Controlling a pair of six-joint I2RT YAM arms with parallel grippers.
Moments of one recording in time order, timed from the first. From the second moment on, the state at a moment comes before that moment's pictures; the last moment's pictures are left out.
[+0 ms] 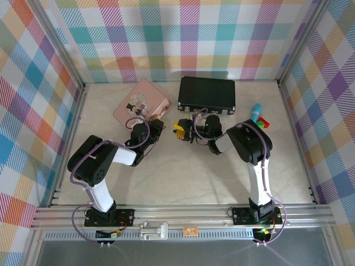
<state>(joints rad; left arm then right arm) -0.45 1.77 0.61 0.91 0.03 -1.39 0.50 2.11 0.91 1.10 -0.84 1.72</state>
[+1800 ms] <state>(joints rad) -0.50 1.77 0.58 0.97 -0.05 -1.42 0.62 2.03 0.96 0.83 -0.67 1.40</state>
